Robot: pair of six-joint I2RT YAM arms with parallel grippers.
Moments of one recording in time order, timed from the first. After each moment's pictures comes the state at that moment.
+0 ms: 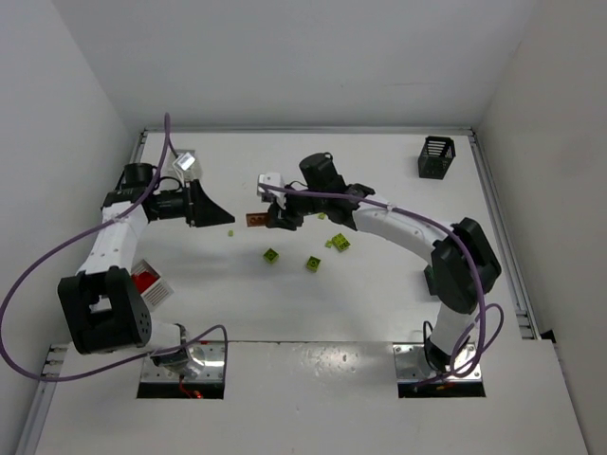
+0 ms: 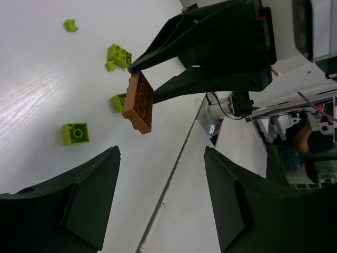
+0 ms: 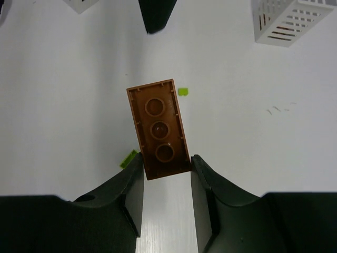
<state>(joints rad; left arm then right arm) 0.21 1.38 1.07 -0.75 1.31 0.19 0.73 1.79 1.33 -0.13 -0.60 -0.59</state>
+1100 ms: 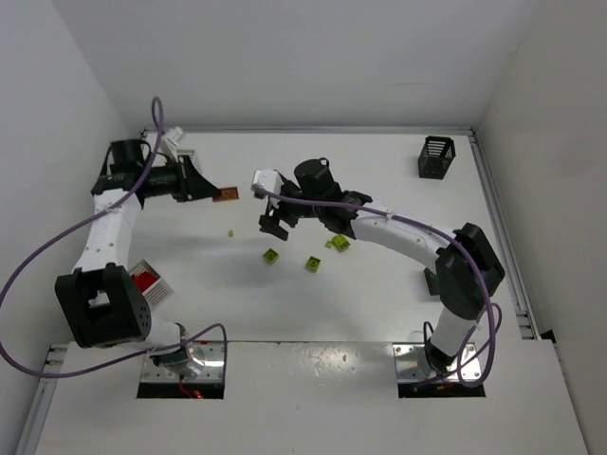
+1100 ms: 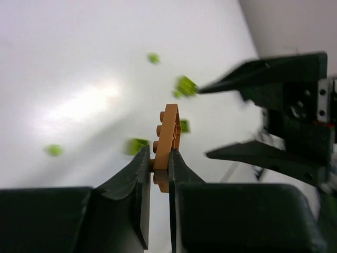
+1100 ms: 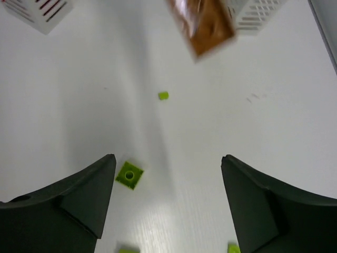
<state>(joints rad) 0.20 1.41 1.18 -0.62 1.05 -0.01 0.80 1.76 1.31 -0.04 -0.41 -0.47</state>
